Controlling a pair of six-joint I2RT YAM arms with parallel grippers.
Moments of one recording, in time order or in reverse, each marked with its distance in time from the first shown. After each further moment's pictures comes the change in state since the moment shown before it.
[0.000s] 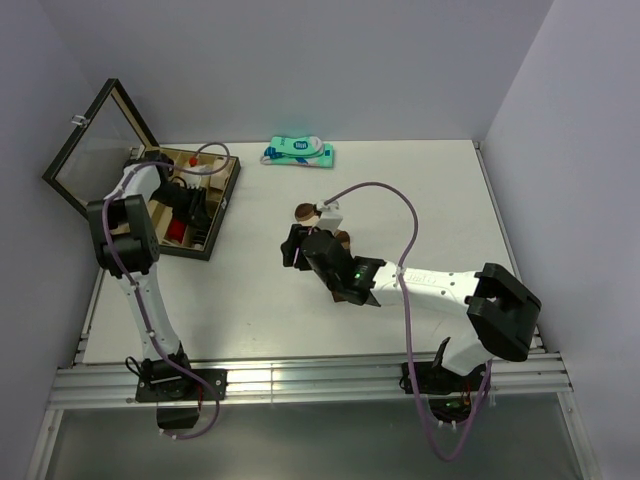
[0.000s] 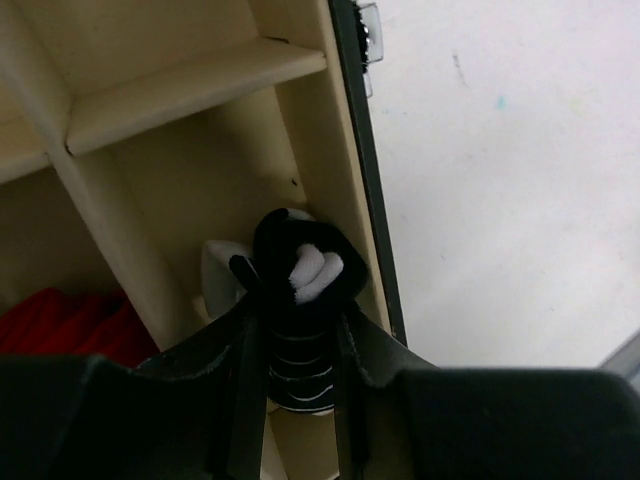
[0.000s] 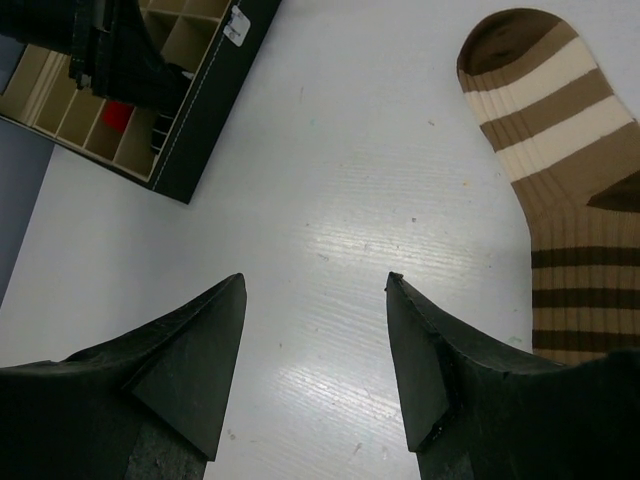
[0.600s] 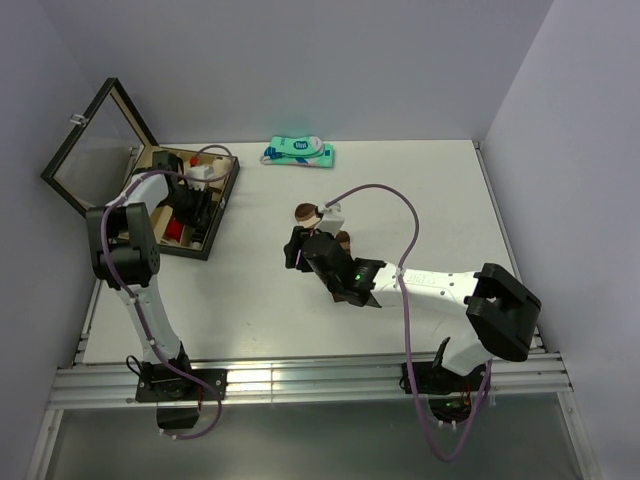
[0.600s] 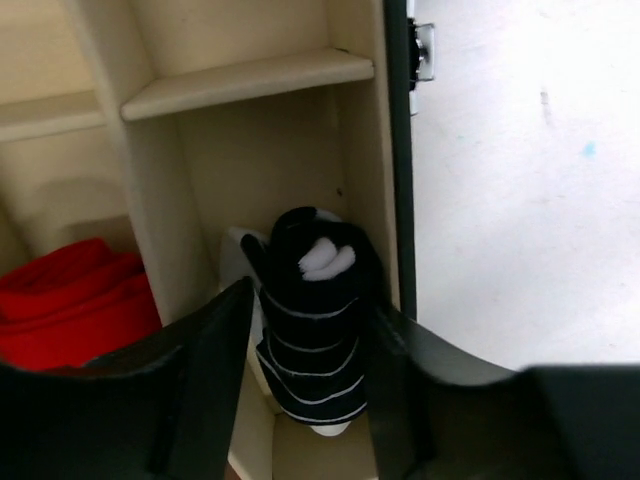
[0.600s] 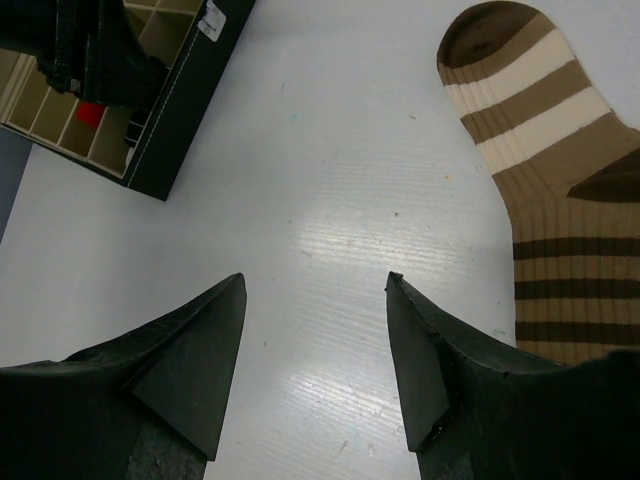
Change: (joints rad) left arm -0.068 -0.174 -0.233 0.286 -0.246 -0.162; right arm 0.006 0.000 -0.021 -0.007 0.023 0.005
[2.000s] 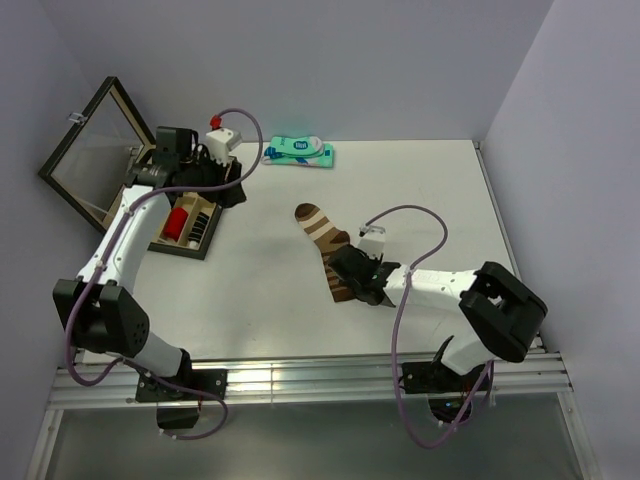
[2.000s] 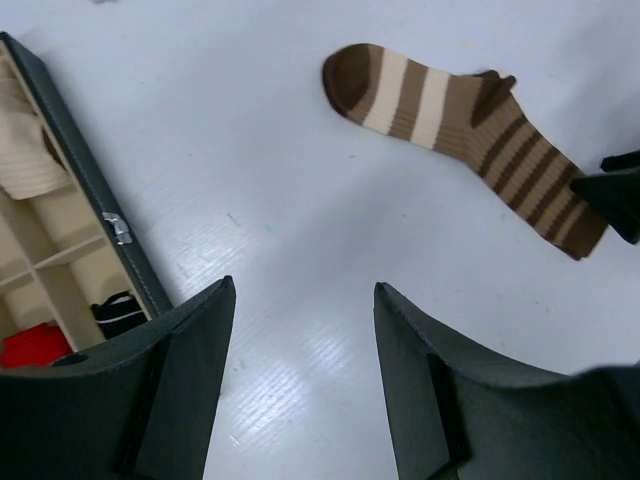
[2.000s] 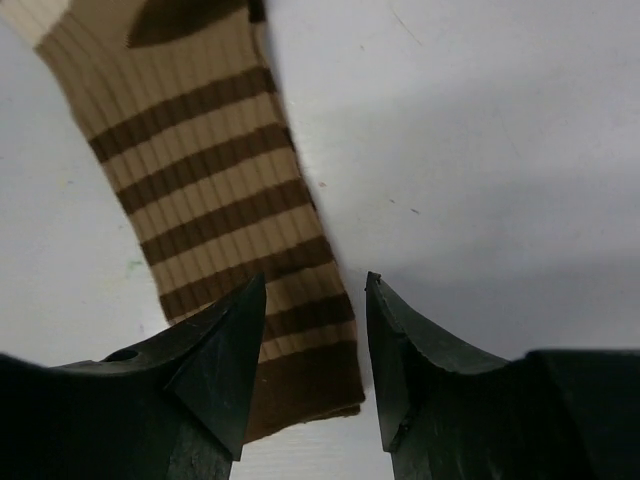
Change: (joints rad) left arm -0.247 -0.528 -0.053 0.031 0.113 -0.075; right arm -0.162 -0.019 -0.190 -0.340 0.084 0.182
